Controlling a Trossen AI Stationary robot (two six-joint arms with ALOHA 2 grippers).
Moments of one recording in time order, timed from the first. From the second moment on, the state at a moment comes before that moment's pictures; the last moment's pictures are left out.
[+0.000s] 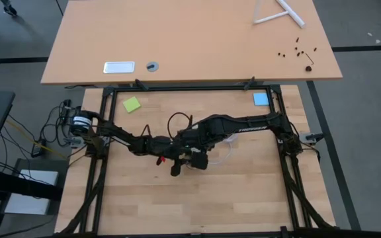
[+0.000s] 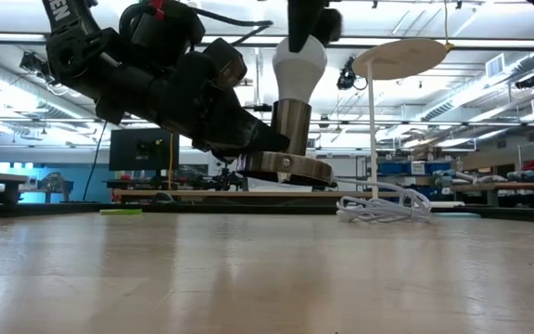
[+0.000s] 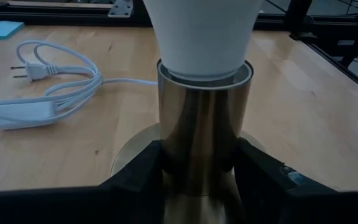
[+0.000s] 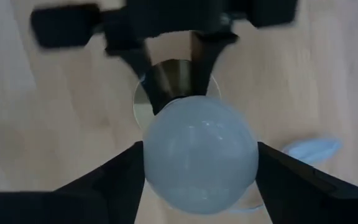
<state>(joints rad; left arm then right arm) -0.08 1.76 0.65 0.79 0.02 -0.06 0.13 2.09 2.20 -1.47 0.06 0.40</state>
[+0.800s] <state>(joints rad) -0.08 1.76 0.65 0.80 0.00 -0.05 0.13 2.09 2.30 -1.56 0.00 0.17</state>
